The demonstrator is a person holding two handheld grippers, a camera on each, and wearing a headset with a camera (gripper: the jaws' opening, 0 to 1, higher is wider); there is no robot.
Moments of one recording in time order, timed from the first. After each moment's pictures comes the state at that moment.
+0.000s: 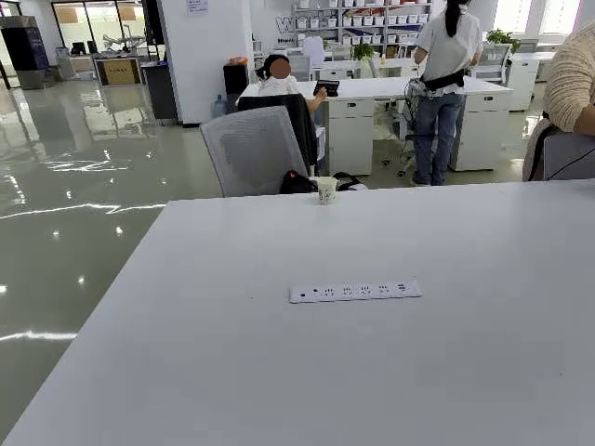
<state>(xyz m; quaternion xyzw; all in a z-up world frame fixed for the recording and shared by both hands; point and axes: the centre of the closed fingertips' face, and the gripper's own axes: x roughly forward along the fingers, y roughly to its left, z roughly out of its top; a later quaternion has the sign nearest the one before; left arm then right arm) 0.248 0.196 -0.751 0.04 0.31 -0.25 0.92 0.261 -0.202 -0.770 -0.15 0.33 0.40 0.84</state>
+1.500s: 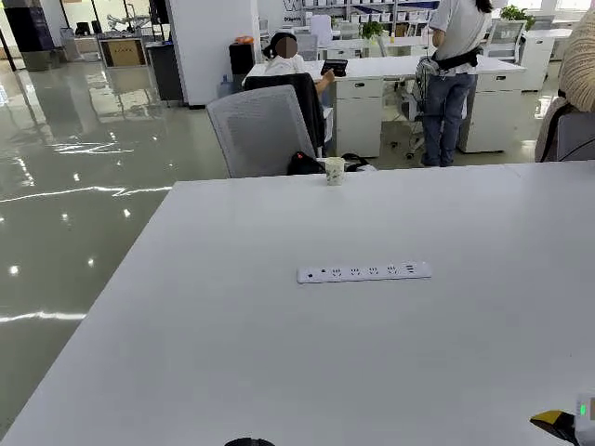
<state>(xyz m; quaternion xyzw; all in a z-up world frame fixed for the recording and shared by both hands) 0.293 0.137 -0.748 -0.01 0.28 -0.14 0.95 0.315 -0.157 -0.757 -0.25 0.35 0.50 0.75</state>
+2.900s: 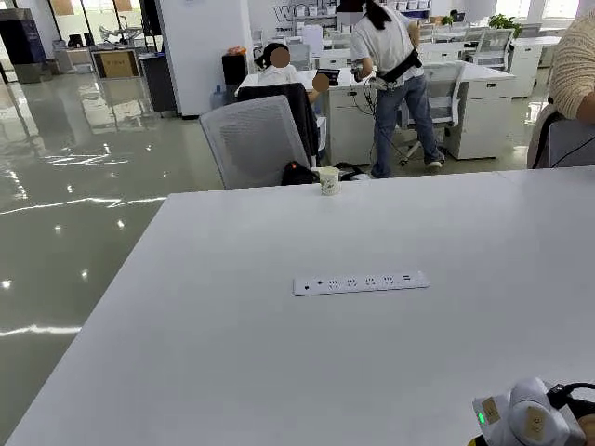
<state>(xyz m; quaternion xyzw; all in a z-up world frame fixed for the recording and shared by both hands) 0.320 0.129 -0.763 -0.02 0.25 -0.08 0.96 0.325 -0.123 -0.803 -0.39 0.36 0.63 0.57</state>
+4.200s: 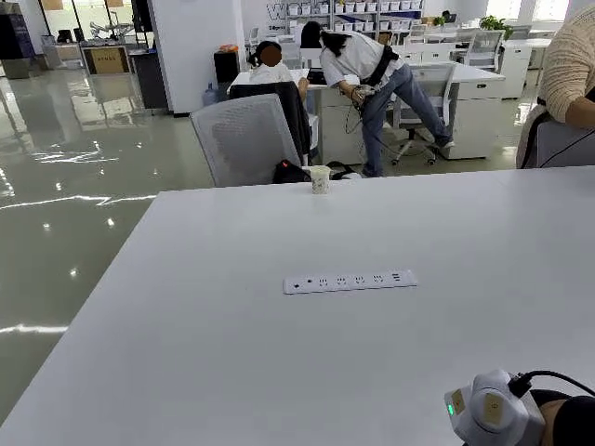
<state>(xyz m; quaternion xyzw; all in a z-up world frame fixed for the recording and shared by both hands) 0.323 0.133 -0.767 -0.02 0.25 -0.05 0.97 0.328 -0.124 -0.809 -0.38 0.41 0.61 0.56</state>
